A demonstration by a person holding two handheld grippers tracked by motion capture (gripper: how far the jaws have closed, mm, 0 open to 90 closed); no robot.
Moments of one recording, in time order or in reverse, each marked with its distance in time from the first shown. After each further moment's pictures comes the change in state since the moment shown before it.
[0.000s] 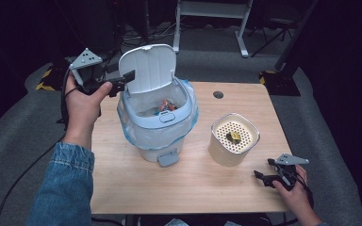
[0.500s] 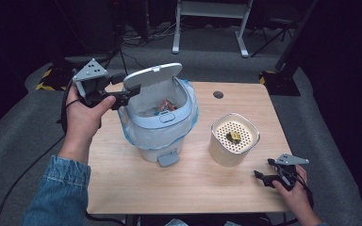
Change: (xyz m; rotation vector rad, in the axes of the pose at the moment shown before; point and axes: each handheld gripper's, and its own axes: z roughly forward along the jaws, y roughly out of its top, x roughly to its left) left arm -0.032 -0.008 -0.015 0.066 -0.068 0.043; right arm 0.000 0.000 0.000 0.000 -0.001 0.000
